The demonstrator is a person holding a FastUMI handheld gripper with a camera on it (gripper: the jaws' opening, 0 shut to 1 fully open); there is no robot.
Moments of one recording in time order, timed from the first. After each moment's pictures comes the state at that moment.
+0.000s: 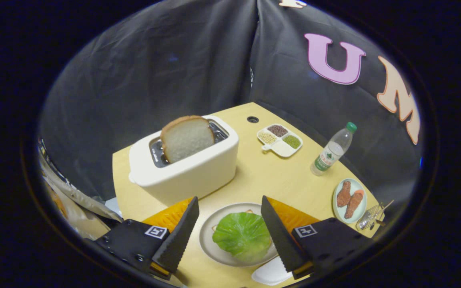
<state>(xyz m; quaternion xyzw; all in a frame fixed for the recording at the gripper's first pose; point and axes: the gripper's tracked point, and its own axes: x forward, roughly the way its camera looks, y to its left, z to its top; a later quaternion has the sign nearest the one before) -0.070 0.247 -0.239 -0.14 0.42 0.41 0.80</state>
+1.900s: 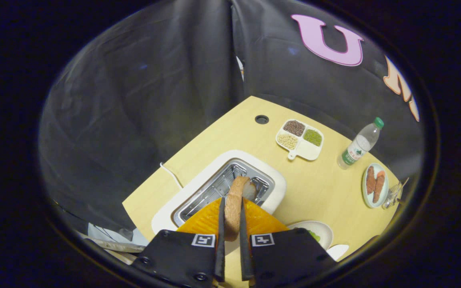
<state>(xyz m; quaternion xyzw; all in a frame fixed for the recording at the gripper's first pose) -0.054 0.375 -0.238 -0.06 0.52 0.33 0.79</state>
